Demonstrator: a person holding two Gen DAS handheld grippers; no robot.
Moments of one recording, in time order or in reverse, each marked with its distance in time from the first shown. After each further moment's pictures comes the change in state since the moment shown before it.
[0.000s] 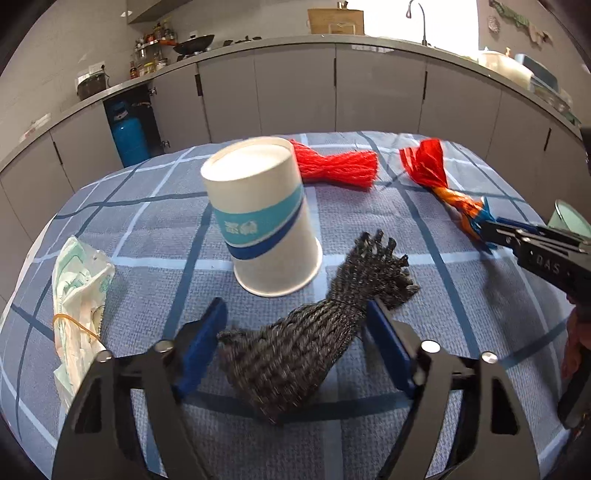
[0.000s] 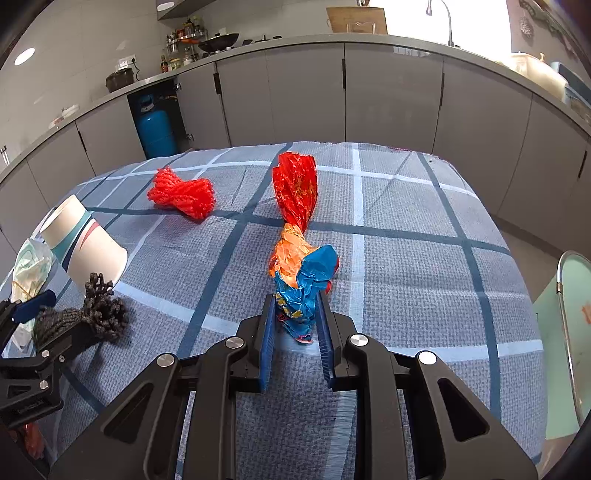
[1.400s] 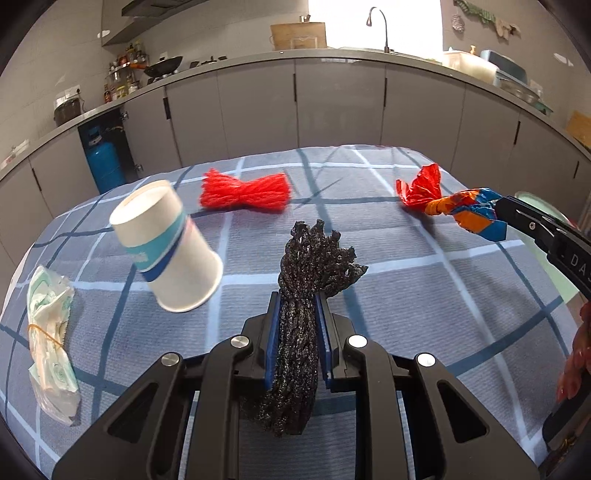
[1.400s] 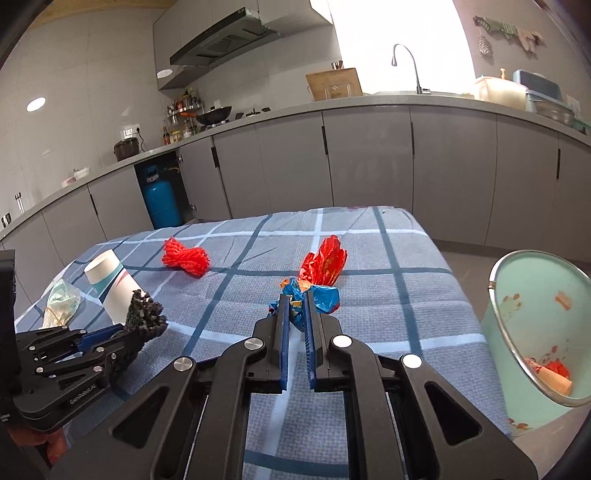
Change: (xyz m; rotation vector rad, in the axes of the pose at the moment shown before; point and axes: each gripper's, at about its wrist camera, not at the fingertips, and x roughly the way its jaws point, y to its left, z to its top) left arm -0.017 -0.072 0.002 0.065 -0.074 -0.075; right arm -0.084 -0.045 -0.033 0.078 -0.297 0.024
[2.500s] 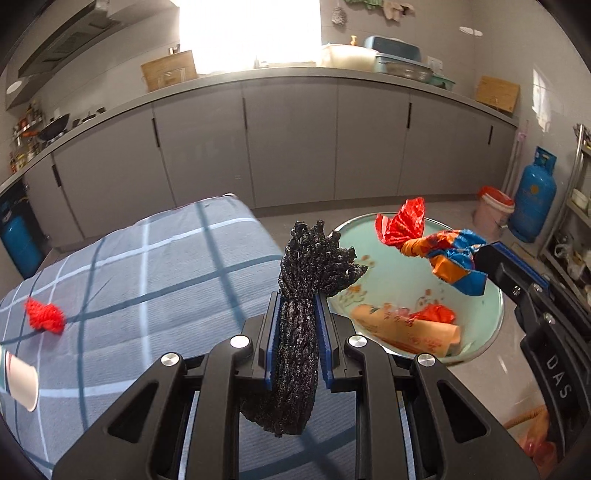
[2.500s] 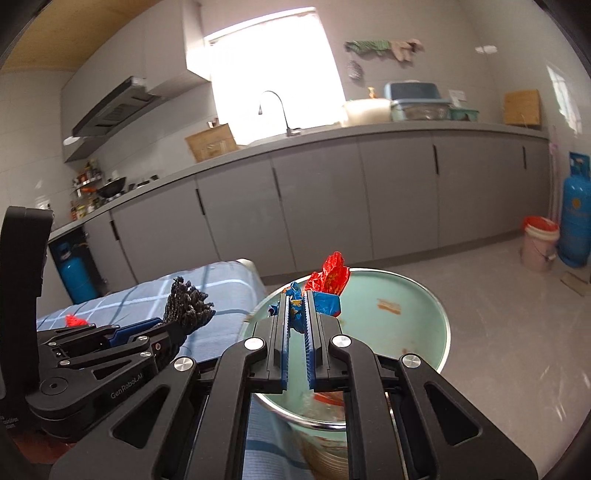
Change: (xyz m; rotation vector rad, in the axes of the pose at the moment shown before) left arm 0.004 -0.256 0.072 0.236 -0.072 -0.291; right arm -0.114 -0.165 -0.014 0.233 -0.191 -0.359
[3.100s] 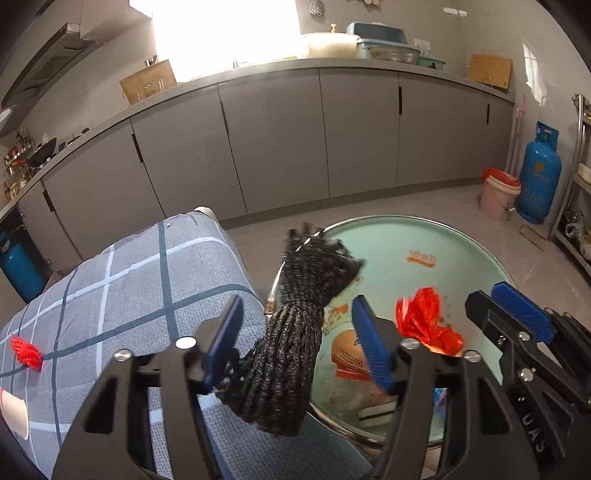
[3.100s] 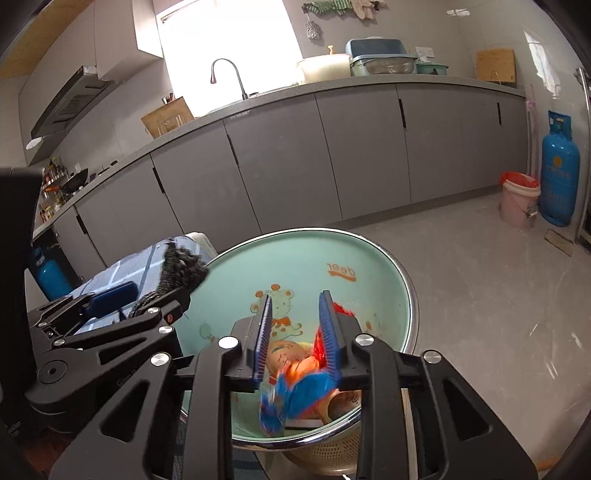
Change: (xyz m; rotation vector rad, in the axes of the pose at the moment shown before) left arm 0.058 -0.046 0.019 0.075 -0.001 0.045; right arm 0.039 -0.048 -0.015 0.088 0.130 -0.093
